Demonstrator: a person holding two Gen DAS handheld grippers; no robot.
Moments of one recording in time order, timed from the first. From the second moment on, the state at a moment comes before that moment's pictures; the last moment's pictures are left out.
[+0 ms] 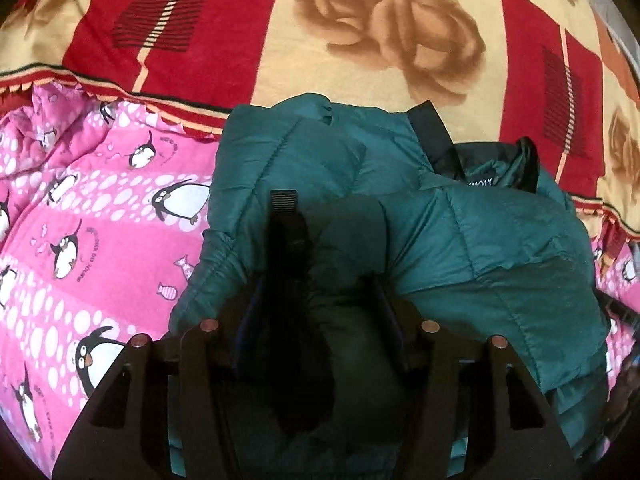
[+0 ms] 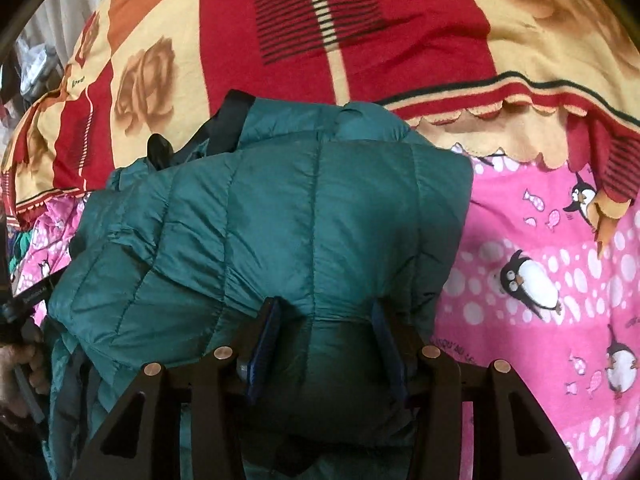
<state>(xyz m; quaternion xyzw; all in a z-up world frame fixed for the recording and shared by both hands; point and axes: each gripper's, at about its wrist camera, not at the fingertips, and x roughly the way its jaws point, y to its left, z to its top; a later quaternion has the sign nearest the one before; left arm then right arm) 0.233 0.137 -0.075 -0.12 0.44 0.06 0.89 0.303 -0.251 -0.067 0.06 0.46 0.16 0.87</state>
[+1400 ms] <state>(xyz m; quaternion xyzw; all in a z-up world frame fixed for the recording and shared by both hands) 0.229 0.090 -0.069 -0.09 0.43 -0.02 0.90 0.269 -0.130 -0.066 -0.05 0.42 0.16 0.89</state>
